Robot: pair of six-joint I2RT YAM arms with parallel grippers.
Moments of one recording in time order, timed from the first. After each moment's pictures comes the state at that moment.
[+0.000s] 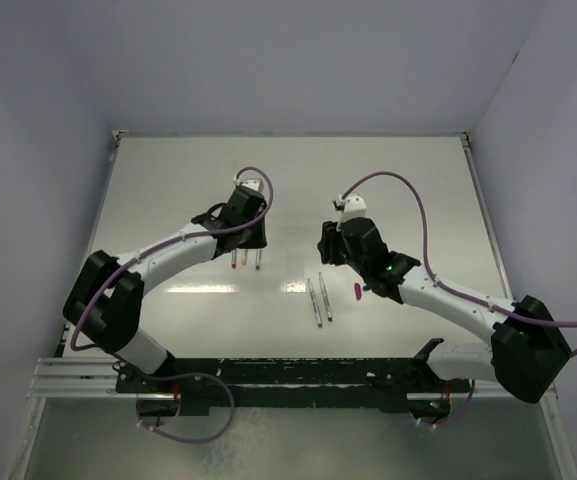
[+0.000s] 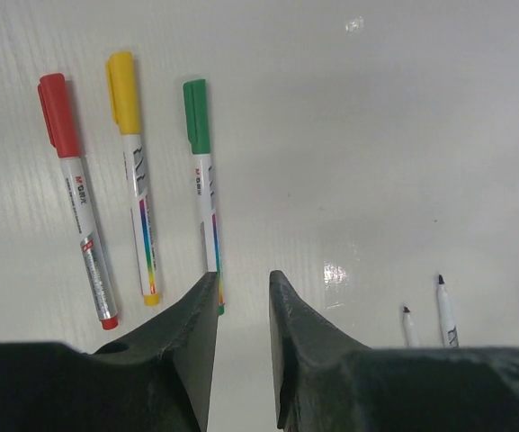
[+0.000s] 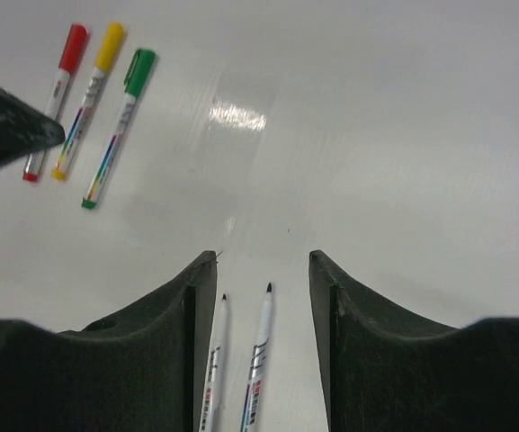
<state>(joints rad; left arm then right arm) -0.61 1.59 1.04 -0.33 -0.16 -0.54 0.73 1.23 0.73 -0.01 0.30 0.37</state>
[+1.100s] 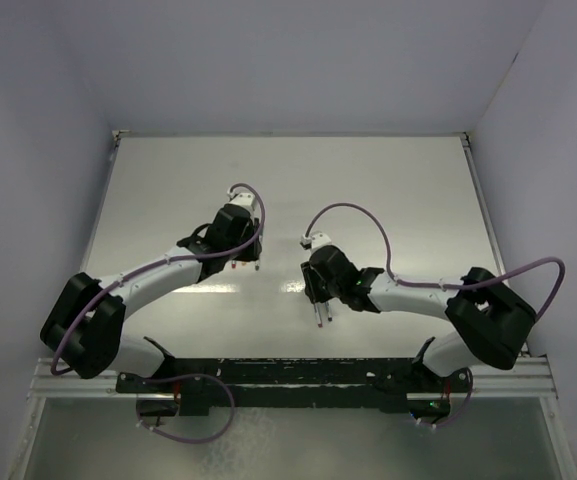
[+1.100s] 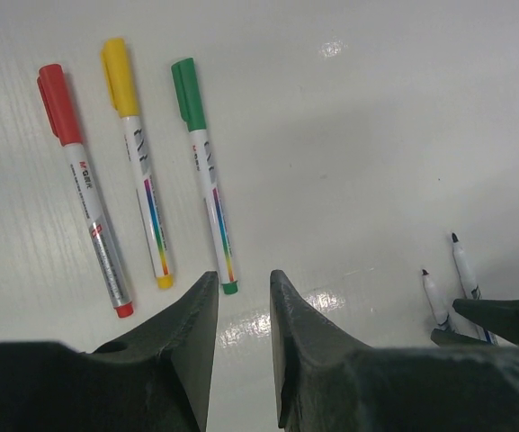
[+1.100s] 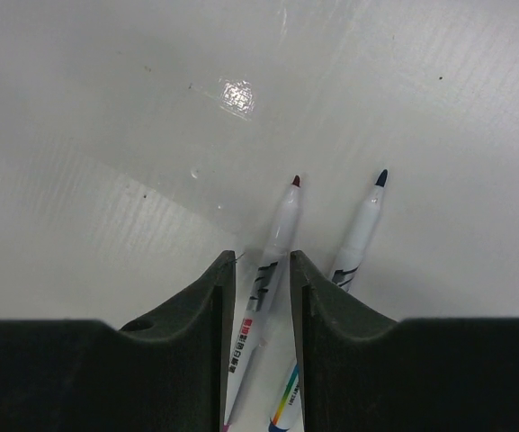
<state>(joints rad) -0.62 1.40 0.81 -0.13 -0.13 -0.43 0.90 1.47 0.65 -0.03 0.16 0.41</state>
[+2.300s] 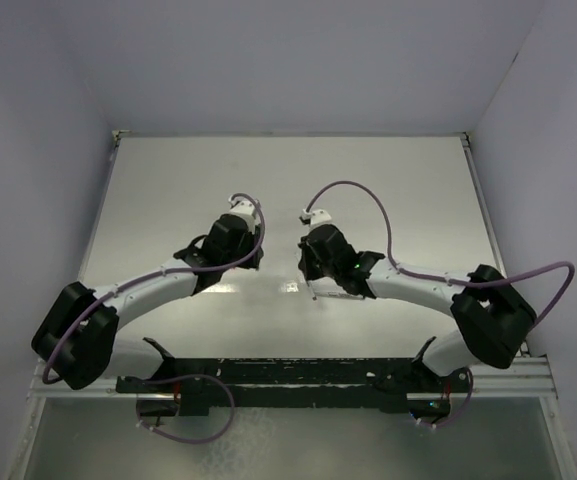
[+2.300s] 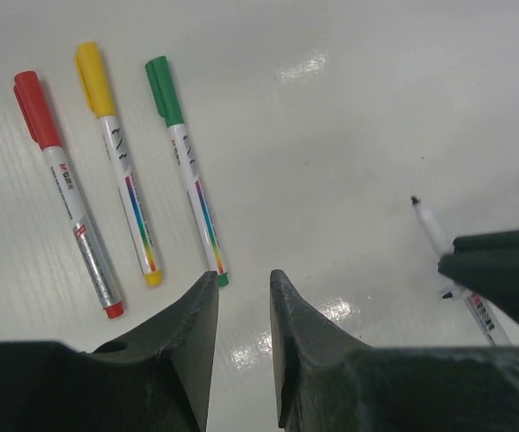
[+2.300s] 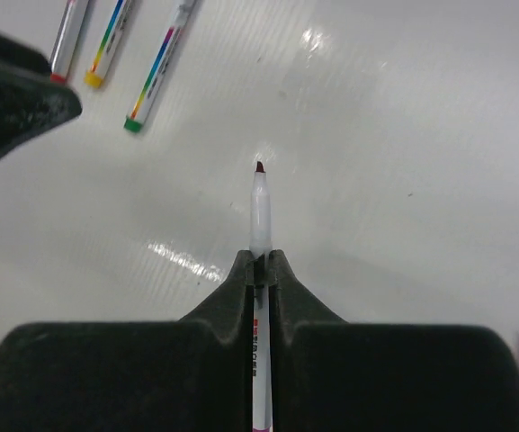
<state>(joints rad) -0.64 1.36 0.73 -0.05 -0.12 -0.39 0.88 1.50 0.80 -0.05 0.18 0.44</state>
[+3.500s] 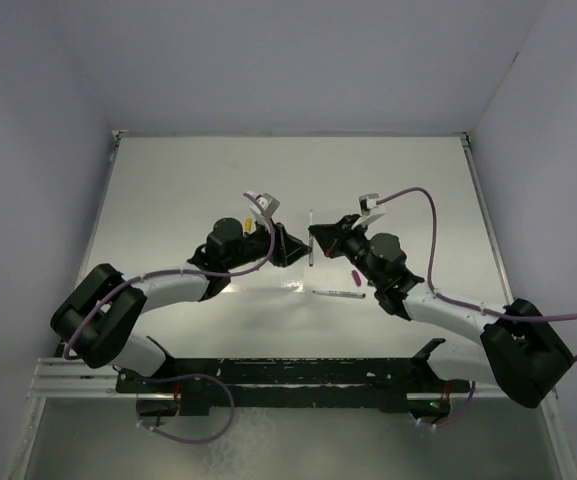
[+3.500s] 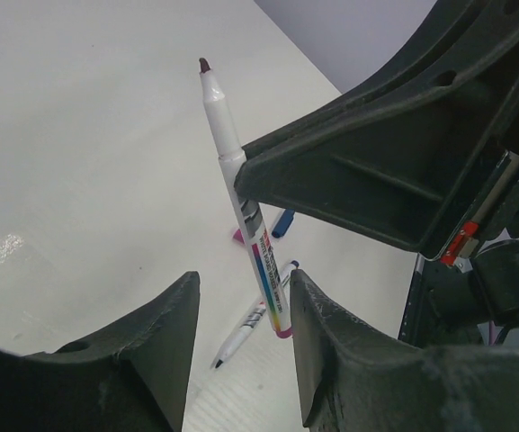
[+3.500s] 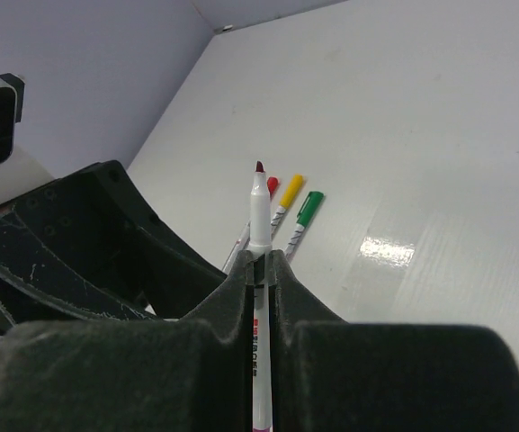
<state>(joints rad) -0.67 1.47 0.60 0.74 0.41 -0.52 0.67 1.21 0.46 0.71 0.07 0.58</state>
